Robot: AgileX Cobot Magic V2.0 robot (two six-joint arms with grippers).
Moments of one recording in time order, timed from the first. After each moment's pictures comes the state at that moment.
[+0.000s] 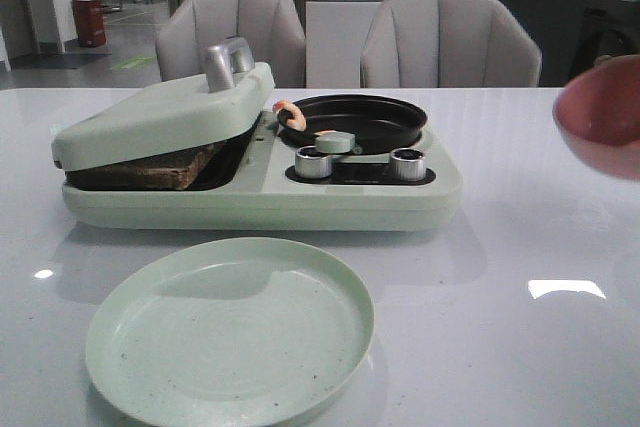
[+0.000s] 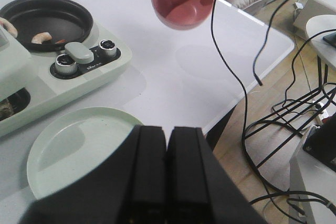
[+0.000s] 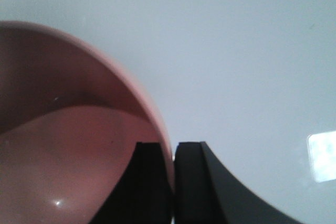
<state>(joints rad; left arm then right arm) -0.27 0.59 -0.68 -0.91 0.89 0.74 -0.03 1.62 -1.24 -0.25 0.87 0.30</state>
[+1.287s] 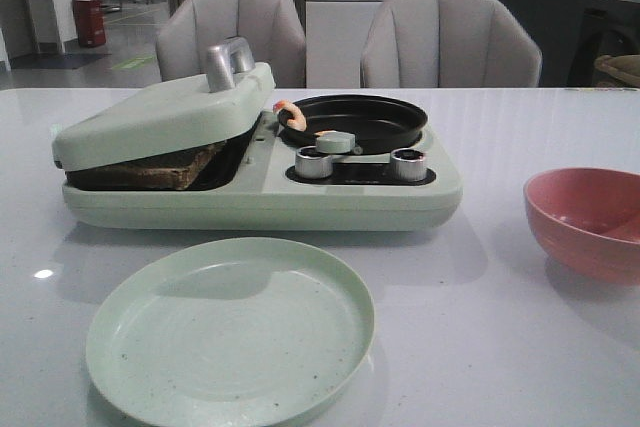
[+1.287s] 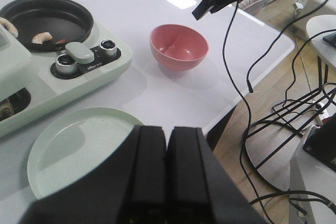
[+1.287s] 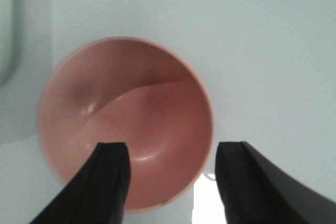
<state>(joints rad) -0.27 0.59 -0.68 -0.91 0.89 0.74 -0.02 1.40 -1.00 0.06 0.70 0.02</state>
